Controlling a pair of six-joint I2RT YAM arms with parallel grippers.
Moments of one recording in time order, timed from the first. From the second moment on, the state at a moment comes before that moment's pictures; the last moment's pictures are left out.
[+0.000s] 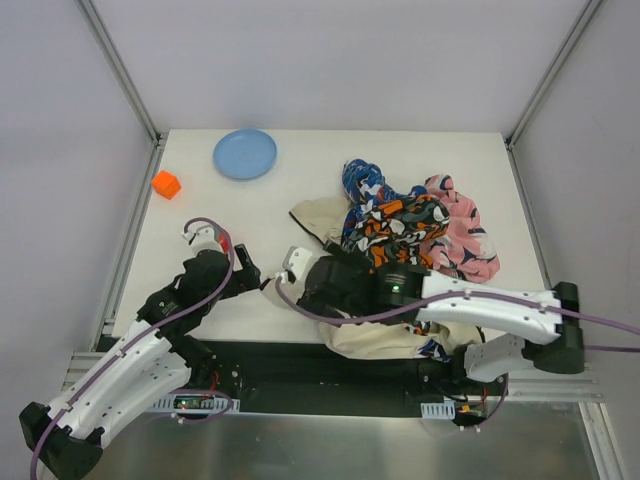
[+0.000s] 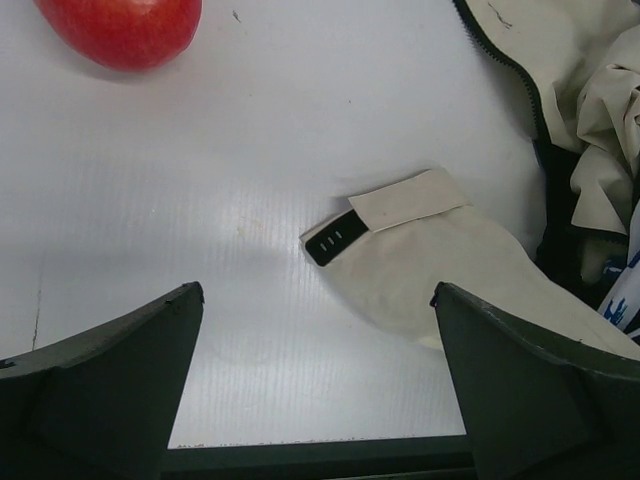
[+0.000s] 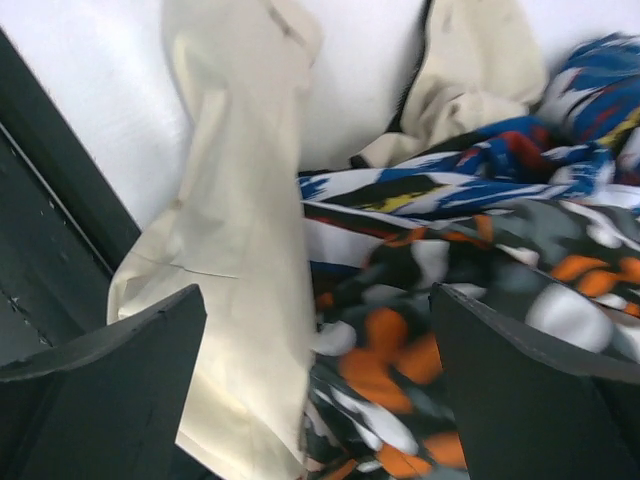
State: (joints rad) left arm -0.59 0.60 0.54 -0.65 -0.33 -0.72; right arm 1.37 1.34 1.34 -0.89 0.49 -0.05
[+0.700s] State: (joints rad) left arm -0.59 0.52 0.49 -0.65 -0.33 -0.73; right arm 1.18 1.72 1.19 -0.96 0.40 0.20
